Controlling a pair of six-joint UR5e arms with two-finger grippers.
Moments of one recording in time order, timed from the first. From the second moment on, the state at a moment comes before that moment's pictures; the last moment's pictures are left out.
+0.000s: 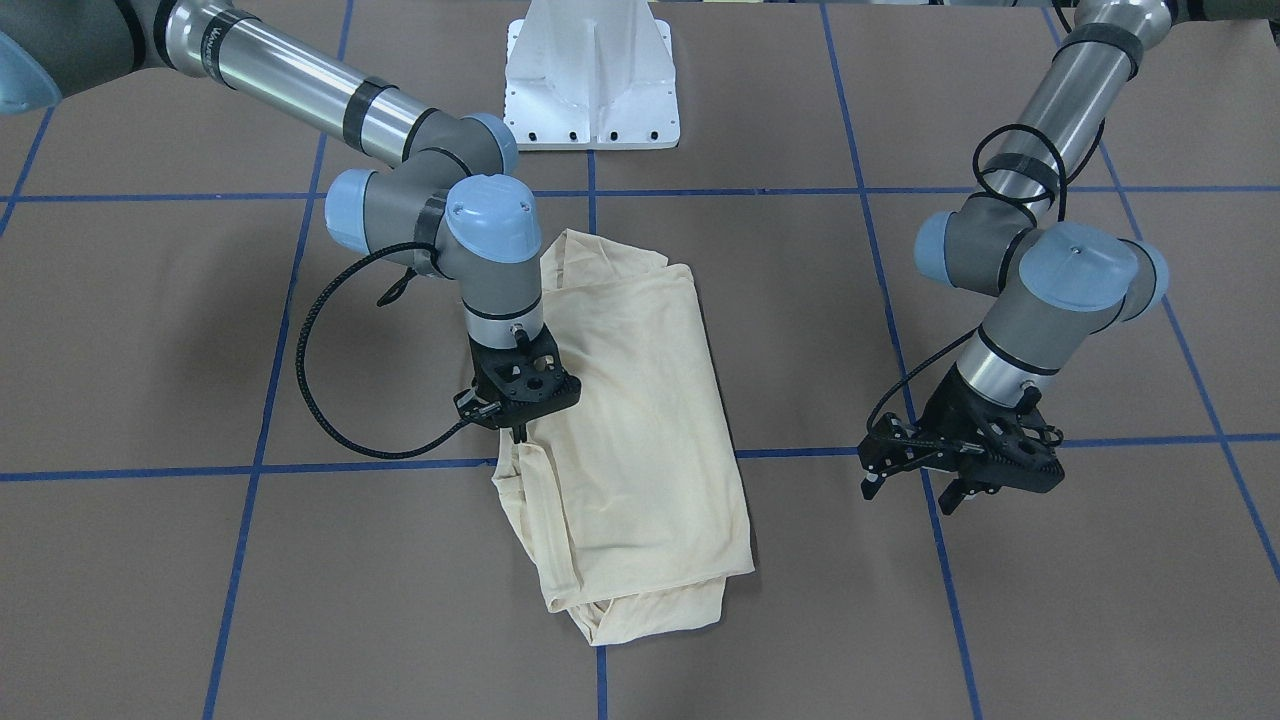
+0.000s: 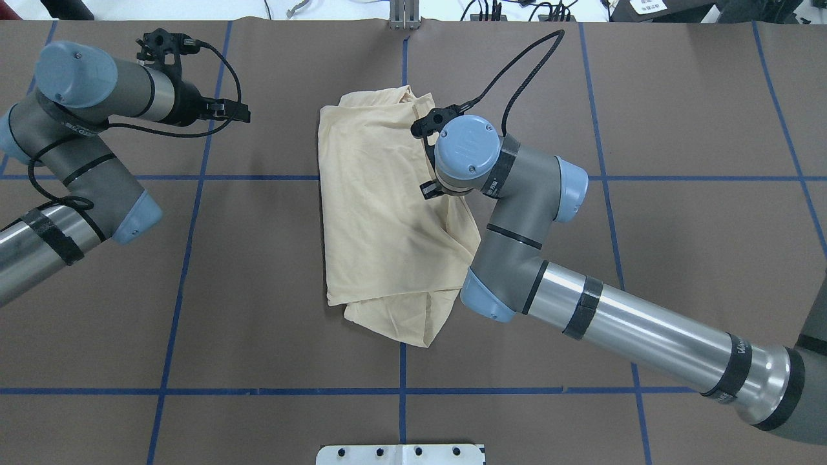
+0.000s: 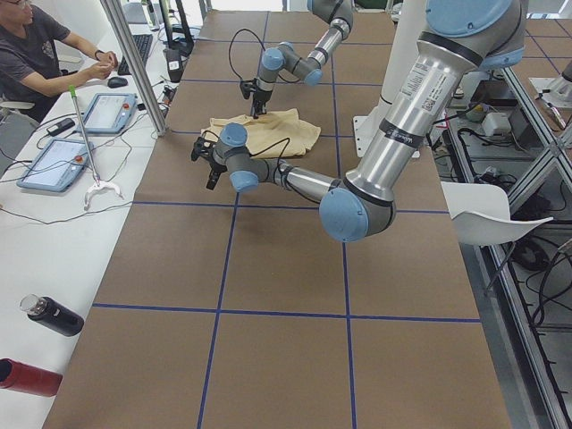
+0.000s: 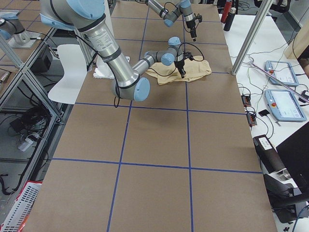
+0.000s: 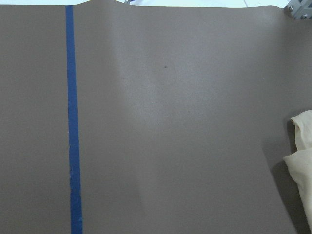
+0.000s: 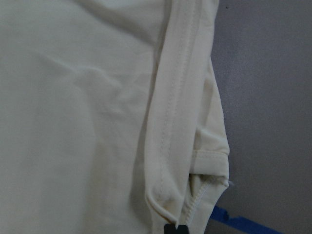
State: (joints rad) left arm -0.90 -2.08 -1.27 -2.44 -1.92 -0.94; right arm 0.57 -0.80 1.33 -1.33 1.65 0.77
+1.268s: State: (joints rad) left arm -0.90 -2.08 -1.27 -2.44 -1.92 -0.94; right arm 0.59 -0.89 1.42 -1.33 1.69 0.78
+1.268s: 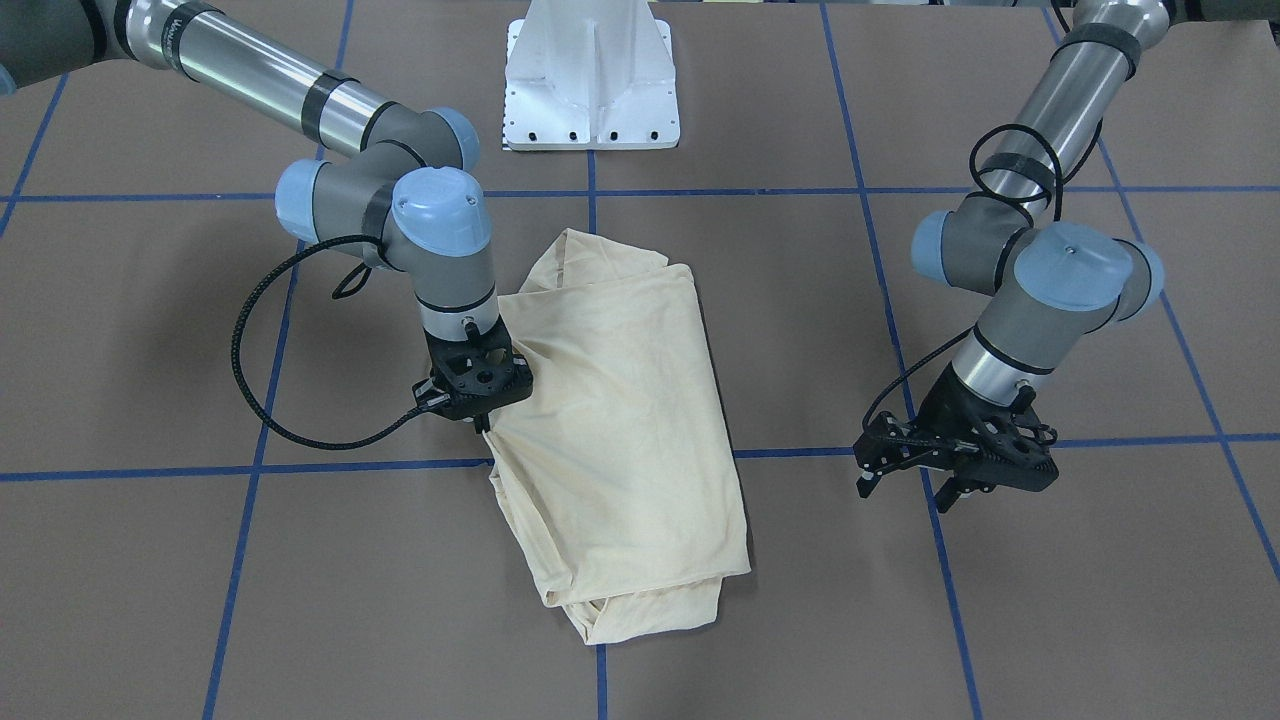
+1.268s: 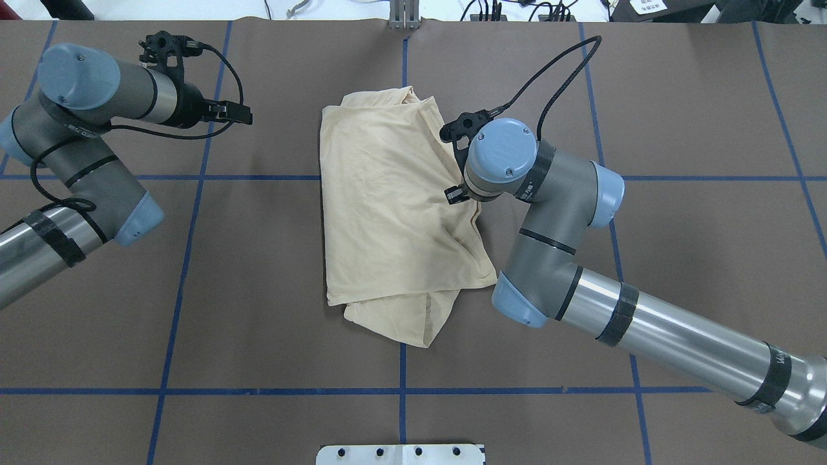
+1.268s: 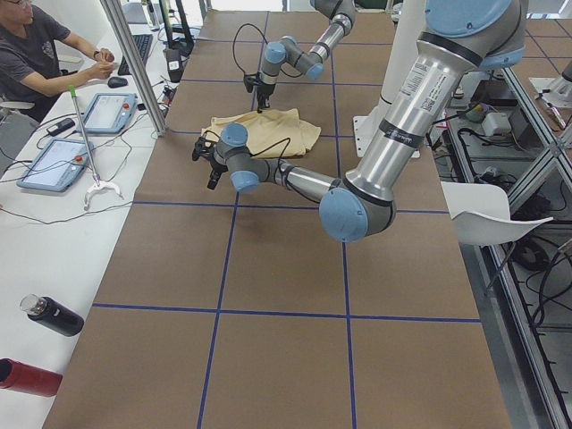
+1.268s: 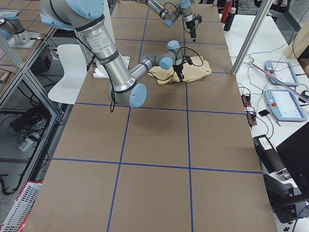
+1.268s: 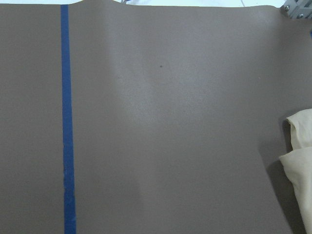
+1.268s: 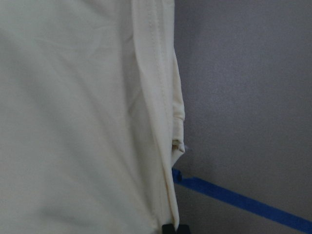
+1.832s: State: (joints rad) left arm -0.89 -2.08 -1.27 -2.44 -1.92 -0.95; right arm 0.60 -0.91 1.42 -1.33 1.69 0.77
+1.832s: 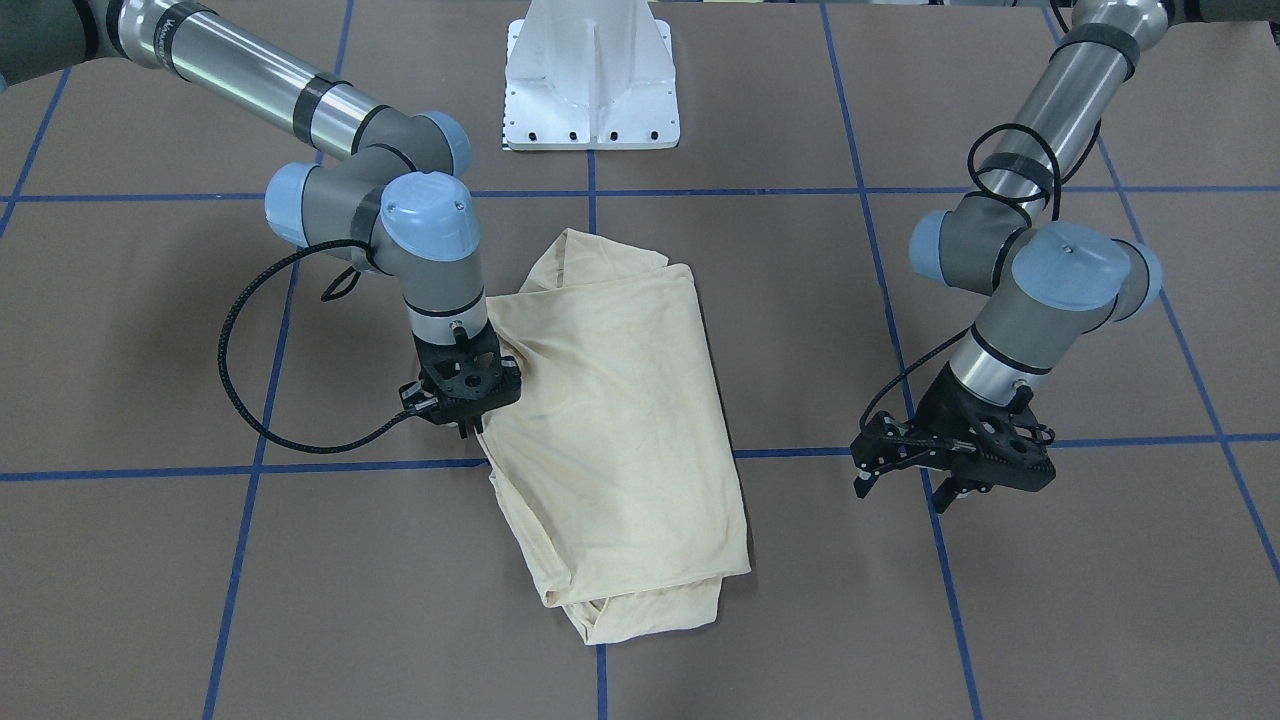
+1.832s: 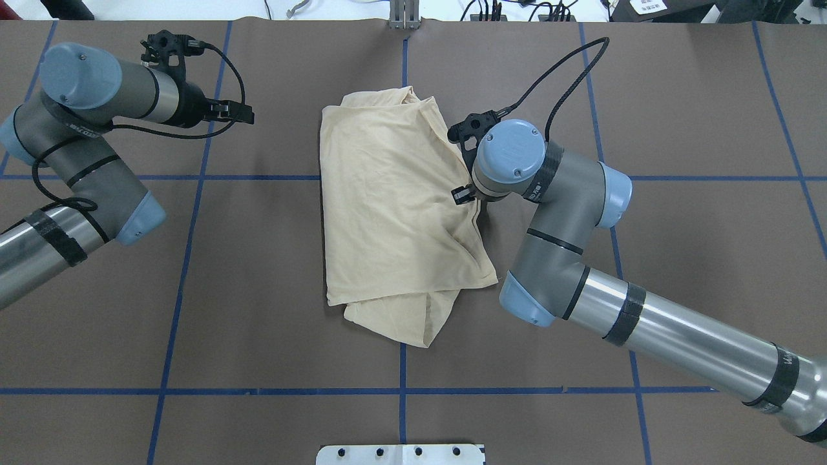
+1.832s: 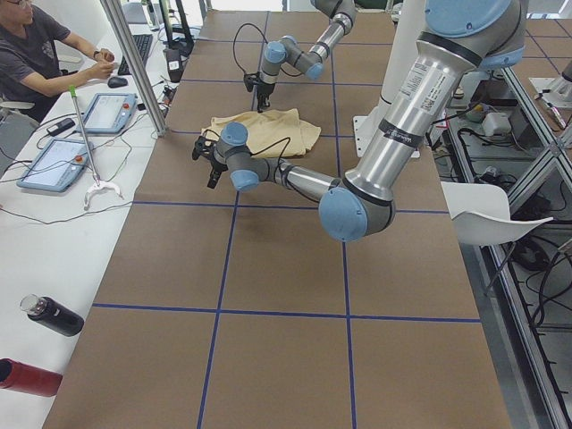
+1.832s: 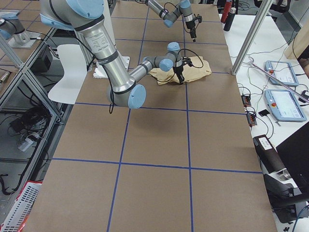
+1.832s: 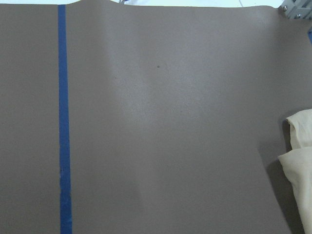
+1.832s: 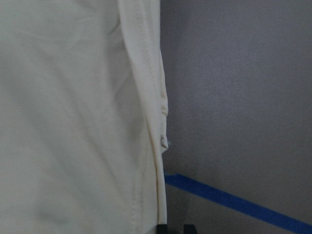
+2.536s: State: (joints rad) left arm -0.89 -2.08 -1.27 -2.44 -1.92 -0.94; right arm 0.62 -0.88 1.43 -1.32 1.71 0.78
